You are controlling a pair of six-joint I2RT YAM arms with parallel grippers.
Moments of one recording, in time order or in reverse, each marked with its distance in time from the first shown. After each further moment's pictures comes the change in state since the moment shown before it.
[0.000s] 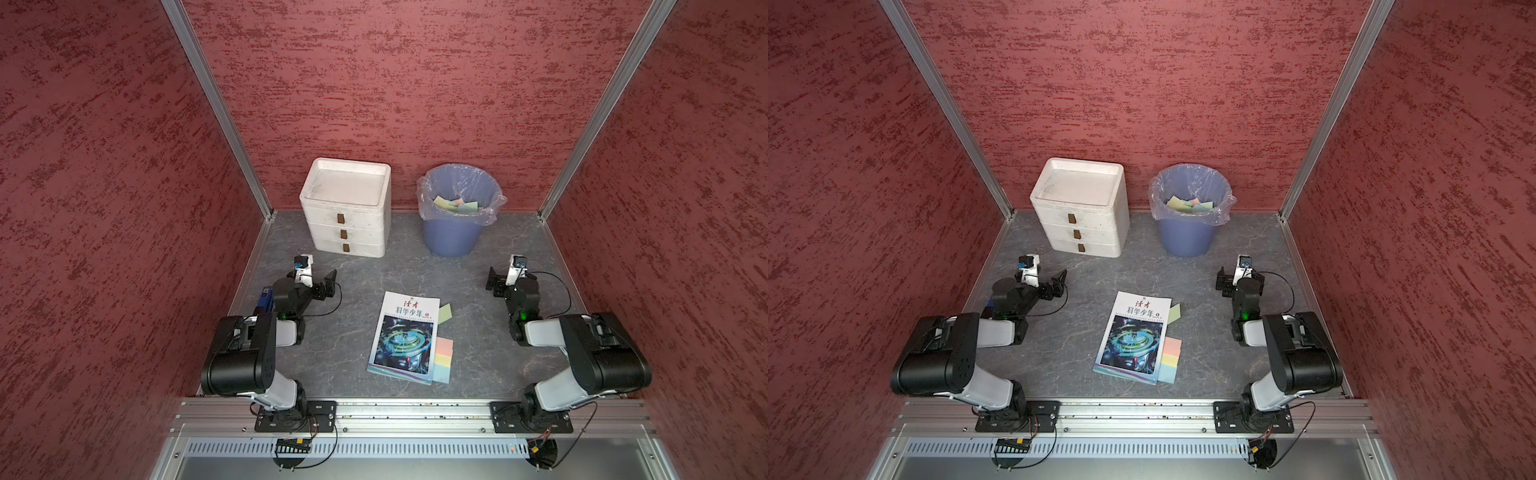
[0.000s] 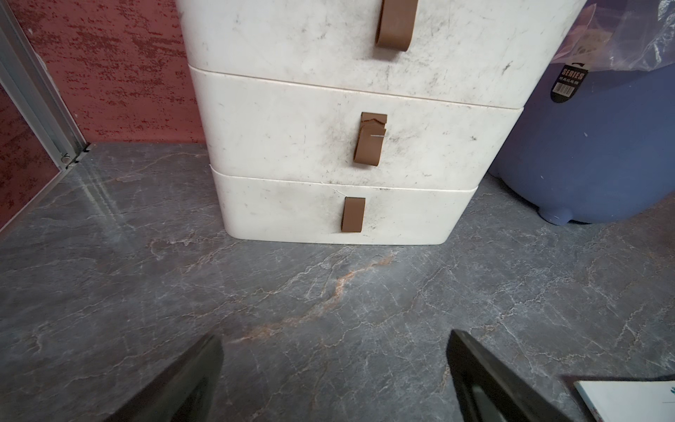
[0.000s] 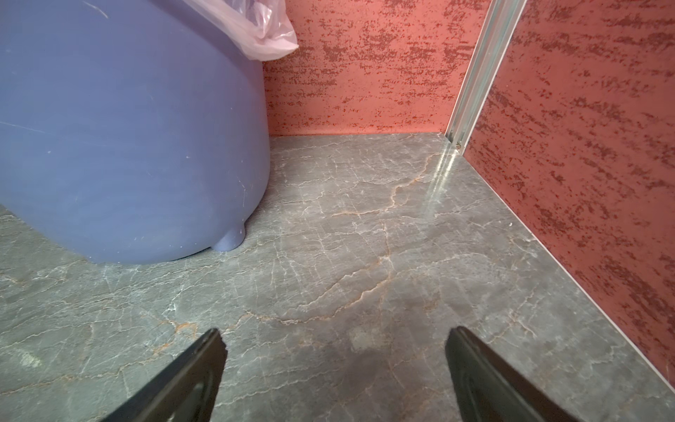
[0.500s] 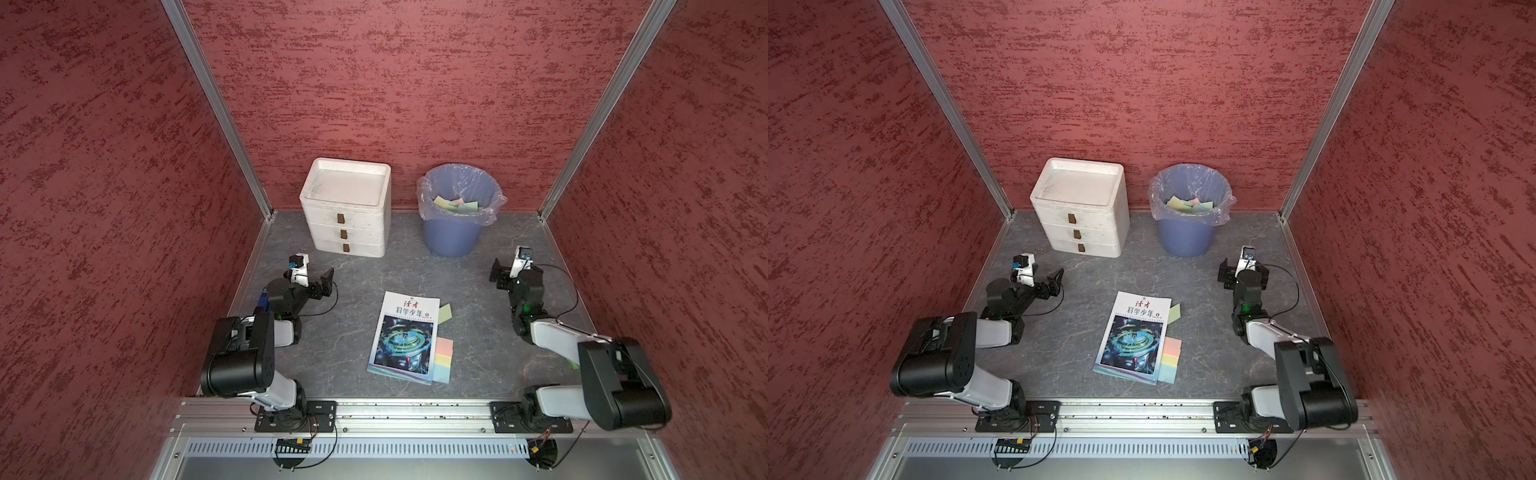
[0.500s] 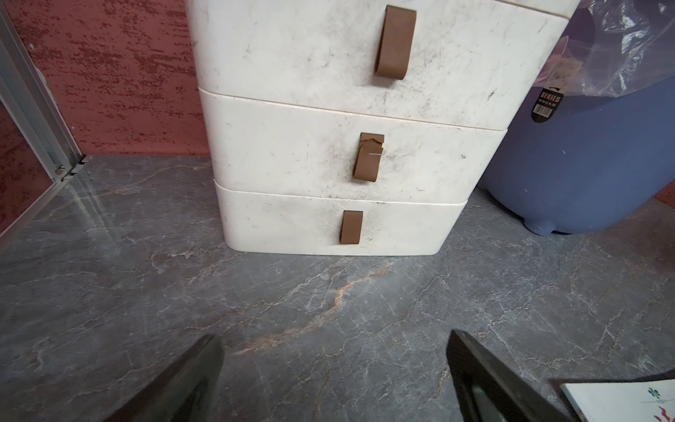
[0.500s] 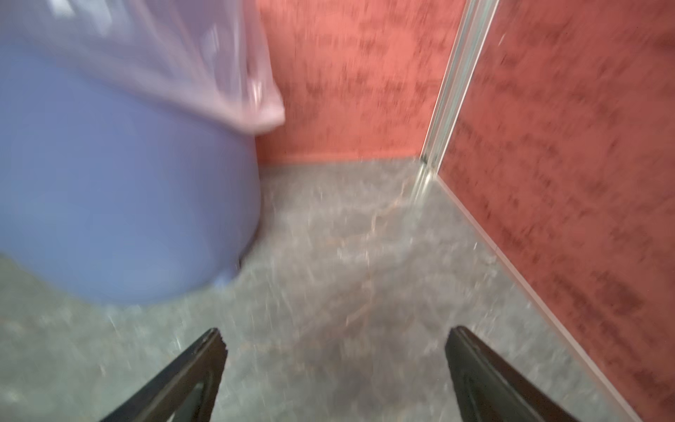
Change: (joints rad) left arm 0.040 0.000 0.000 0.032 0.078 -0.015; right arm 0.034 -0.288 0.161 -0.366 0.106 0.051
